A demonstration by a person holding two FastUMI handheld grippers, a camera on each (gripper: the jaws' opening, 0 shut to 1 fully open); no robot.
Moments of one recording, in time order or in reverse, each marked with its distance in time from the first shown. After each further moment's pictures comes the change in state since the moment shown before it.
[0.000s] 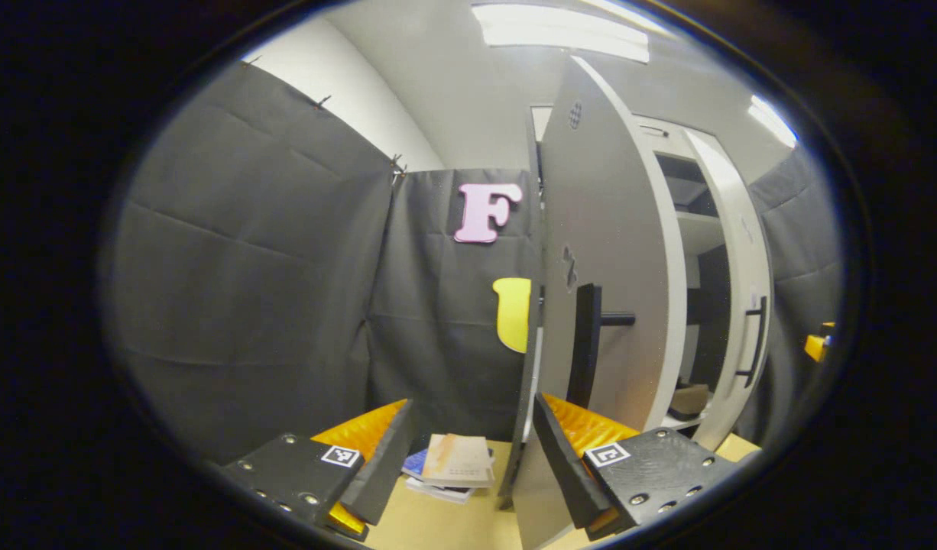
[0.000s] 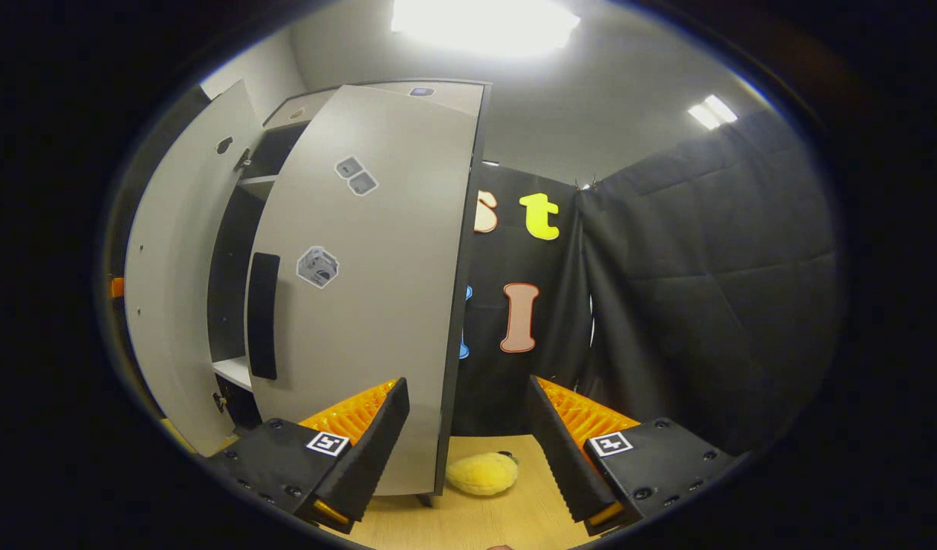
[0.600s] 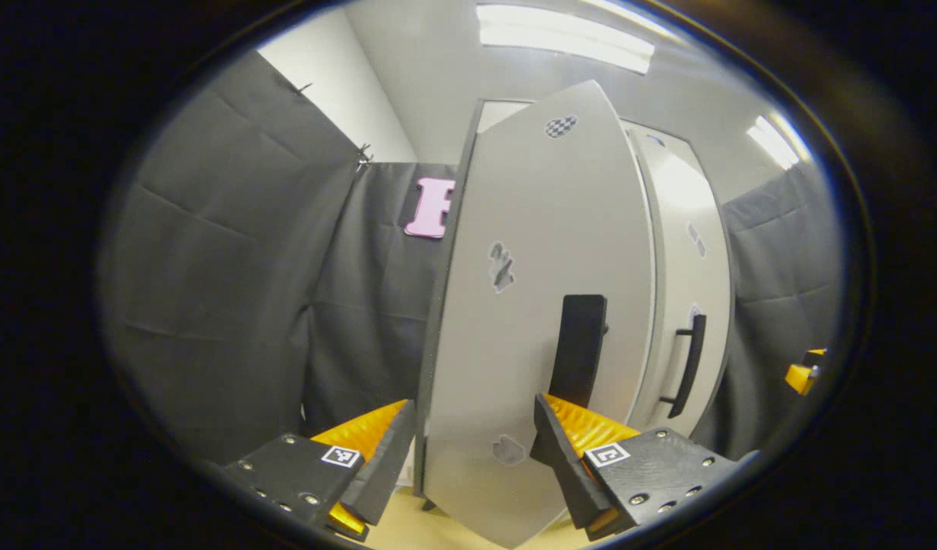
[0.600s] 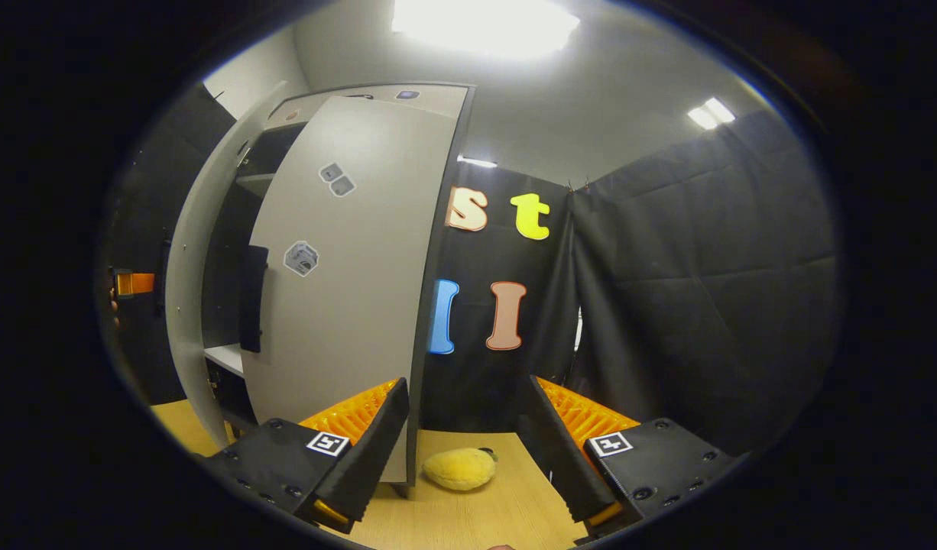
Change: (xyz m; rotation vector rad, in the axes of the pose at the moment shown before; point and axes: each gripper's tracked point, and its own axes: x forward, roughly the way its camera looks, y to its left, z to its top) left arm 0.024 -0.128 -0.005 -0.084 -0.003 -0.142; right arm -0.018 -0.051 -0.012 -0.011 0.007 -0.021
